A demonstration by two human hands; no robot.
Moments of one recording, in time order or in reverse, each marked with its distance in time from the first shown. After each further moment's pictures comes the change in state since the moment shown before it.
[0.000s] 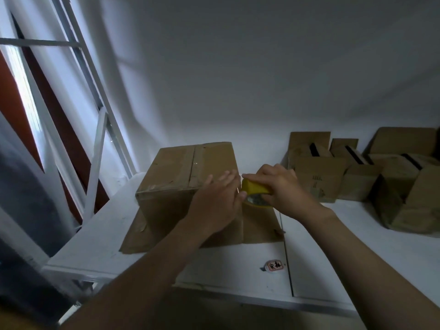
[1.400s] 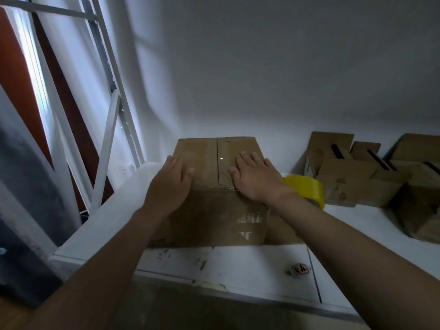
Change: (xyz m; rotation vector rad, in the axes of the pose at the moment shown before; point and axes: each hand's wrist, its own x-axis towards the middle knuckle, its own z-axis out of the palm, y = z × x) left_hand -0.026 -0.161 -0.003 -0.281 0.189 -0.443; right_hand 0.100 -0.092 0.052 -0.155 -0.352 0.297
